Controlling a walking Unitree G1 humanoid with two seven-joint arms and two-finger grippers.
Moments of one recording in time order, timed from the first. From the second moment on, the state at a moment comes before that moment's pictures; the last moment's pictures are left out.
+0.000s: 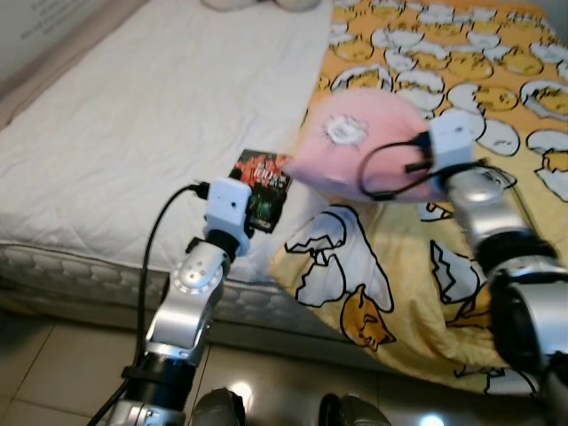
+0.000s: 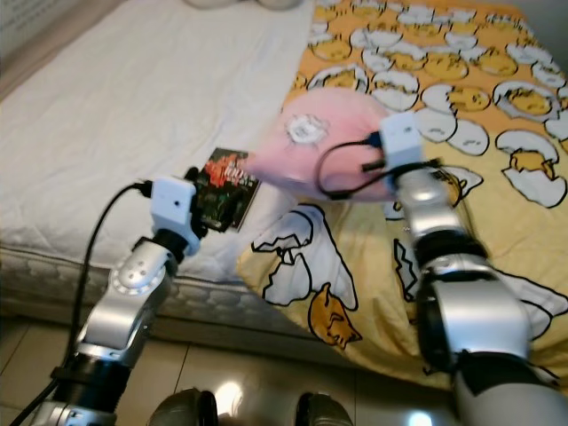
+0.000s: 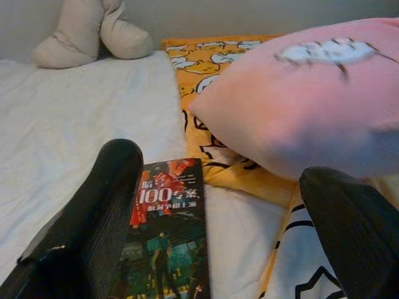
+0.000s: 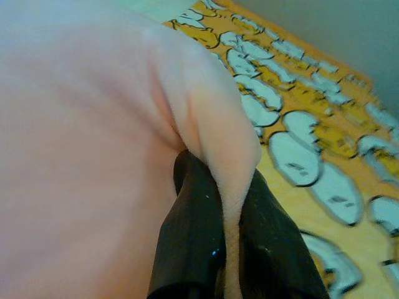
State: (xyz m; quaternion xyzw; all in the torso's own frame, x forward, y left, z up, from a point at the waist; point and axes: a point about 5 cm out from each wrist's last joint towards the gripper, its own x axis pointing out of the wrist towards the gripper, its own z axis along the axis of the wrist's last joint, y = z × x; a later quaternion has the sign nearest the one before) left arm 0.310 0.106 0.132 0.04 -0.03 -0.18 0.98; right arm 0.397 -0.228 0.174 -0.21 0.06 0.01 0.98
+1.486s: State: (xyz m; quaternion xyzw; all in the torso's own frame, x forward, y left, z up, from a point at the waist) left arm 0.322 0.107 0.129 0.04 -0.04 -0.17 0.98; right arm 0.313 -0.267 0.133 0.09 -0.09 -0.12 0.98
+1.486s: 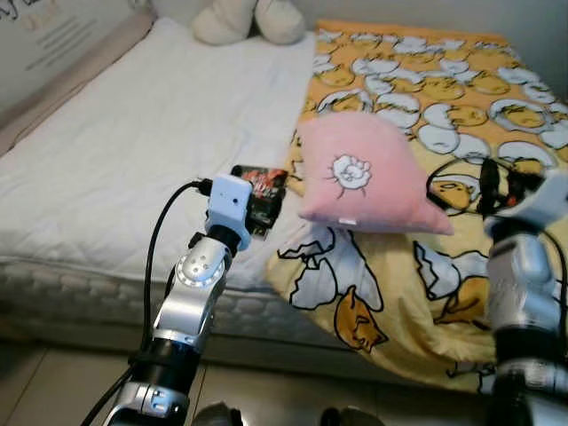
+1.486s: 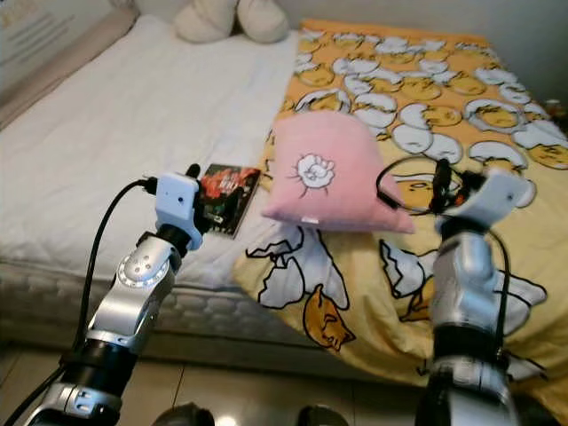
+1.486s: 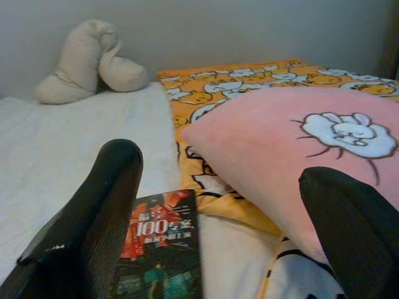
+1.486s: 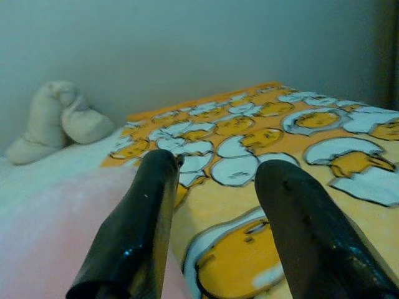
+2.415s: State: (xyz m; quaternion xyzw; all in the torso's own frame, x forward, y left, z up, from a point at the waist) left arm 0.323 0.106 0.124 0.01 -0.04 -0.14 0.99; right arm 0.303 -0.196 0.109 -0.08 -0.01 0.00 1.00
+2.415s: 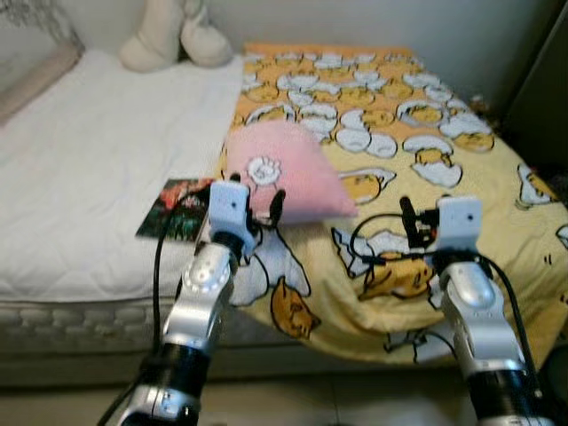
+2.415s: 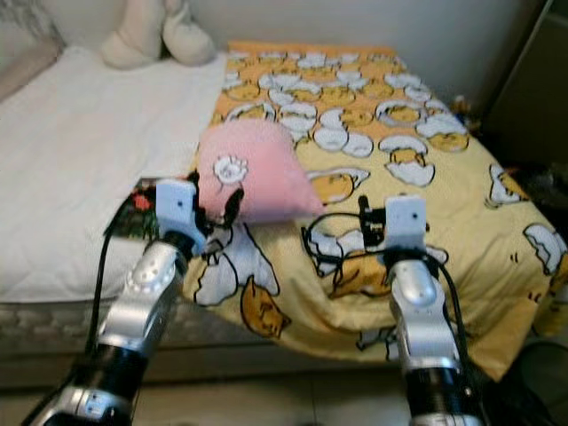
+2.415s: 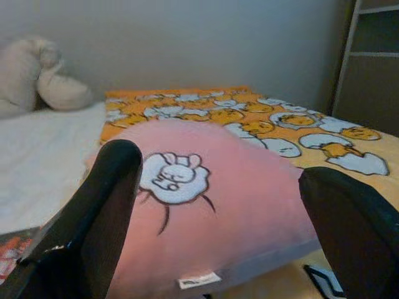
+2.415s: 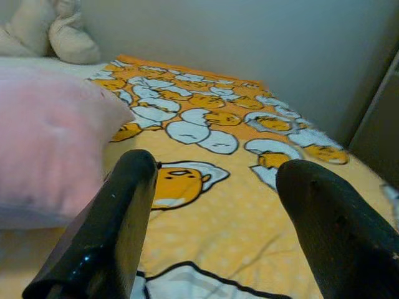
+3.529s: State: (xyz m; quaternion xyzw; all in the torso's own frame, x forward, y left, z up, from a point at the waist) left arm 0.337 0.113 0.172 -0.03 -0.11 -0.10 0.99; right arm 0.328 -0.187 0.143 -0.06 -0.05 0.01 1.00
